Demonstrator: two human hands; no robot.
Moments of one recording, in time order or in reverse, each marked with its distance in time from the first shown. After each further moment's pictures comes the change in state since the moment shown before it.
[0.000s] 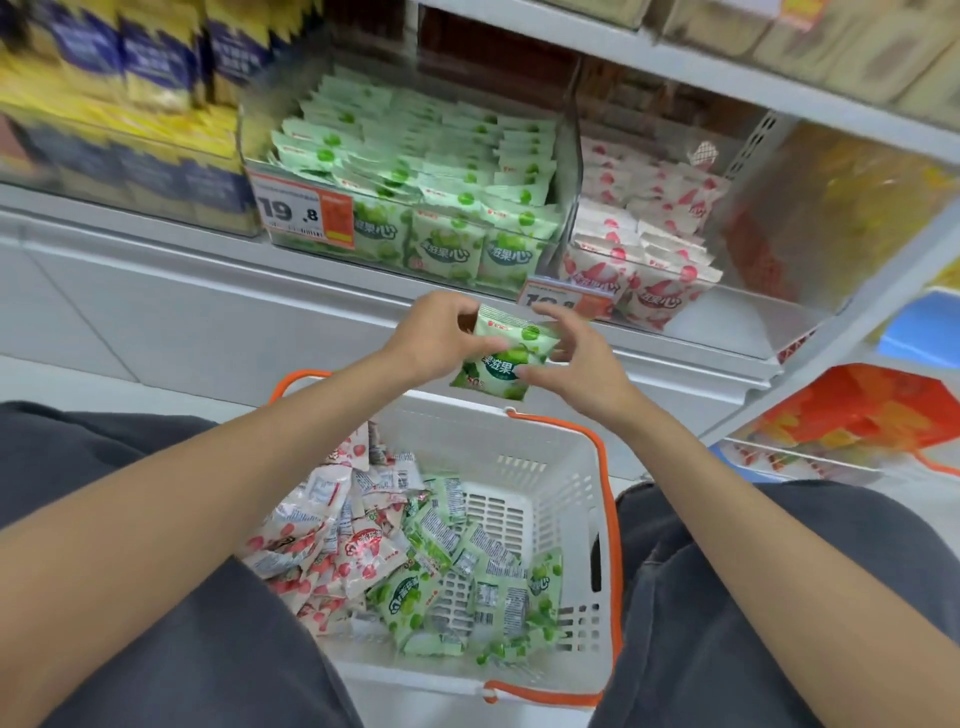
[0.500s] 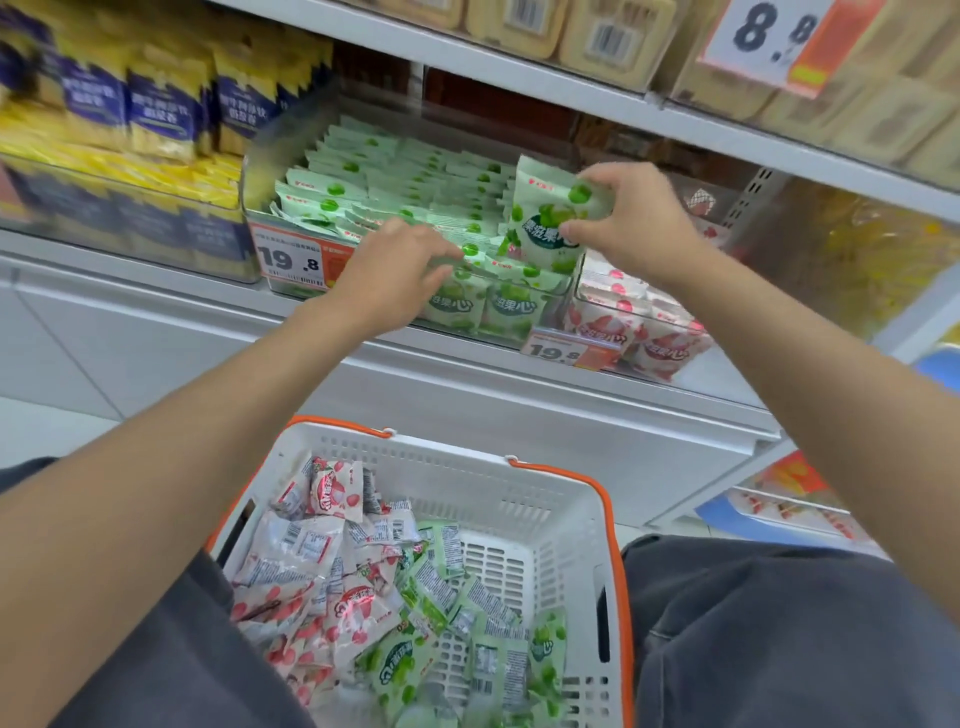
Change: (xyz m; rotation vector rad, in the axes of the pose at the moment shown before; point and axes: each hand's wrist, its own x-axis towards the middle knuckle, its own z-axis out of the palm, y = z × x) left_hand 0.059 0.008 -0.085 0.546 0.180 0.250; right_hand 0.096 -0.119 -0.087 -0.534 0.219 -0.285
